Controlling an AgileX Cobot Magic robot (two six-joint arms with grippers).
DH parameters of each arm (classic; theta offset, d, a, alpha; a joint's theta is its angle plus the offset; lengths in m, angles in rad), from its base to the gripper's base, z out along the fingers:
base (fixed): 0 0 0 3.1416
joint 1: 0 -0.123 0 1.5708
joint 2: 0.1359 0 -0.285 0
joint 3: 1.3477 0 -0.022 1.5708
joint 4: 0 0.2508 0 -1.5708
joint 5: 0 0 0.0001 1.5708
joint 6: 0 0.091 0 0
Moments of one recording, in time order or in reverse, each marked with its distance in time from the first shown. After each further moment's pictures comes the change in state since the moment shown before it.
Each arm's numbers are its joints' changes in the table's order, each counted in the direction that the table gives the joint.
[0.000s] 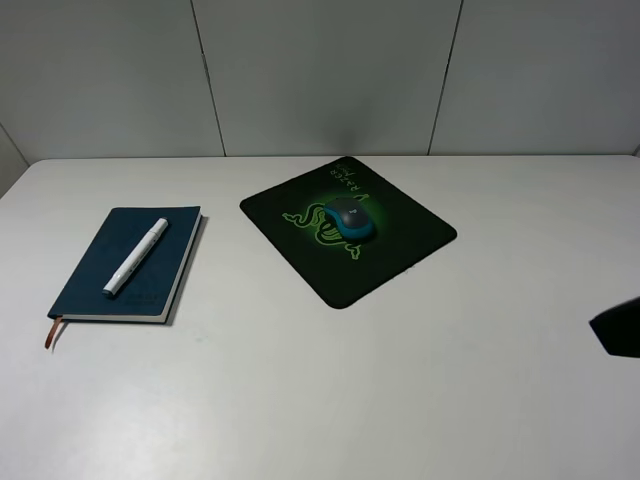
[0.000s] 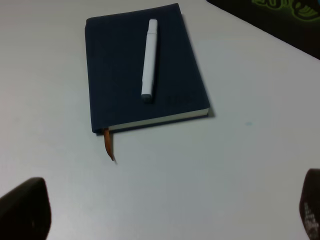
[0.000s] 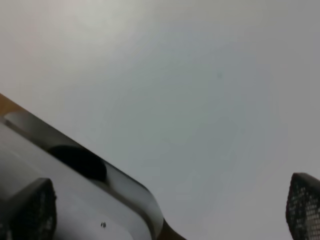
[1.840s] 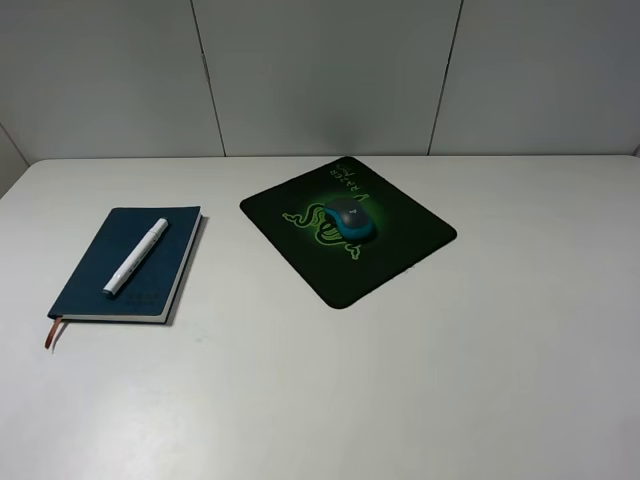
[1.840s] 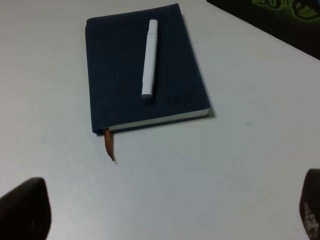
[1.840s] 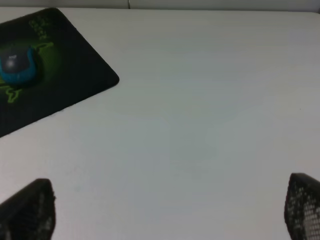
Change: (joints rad) left arm 0.000 0.000 0.000 0.002 -0.001 0.000; right arm 0.505 -0.761 0.328 -0.074 -0.187 0.000
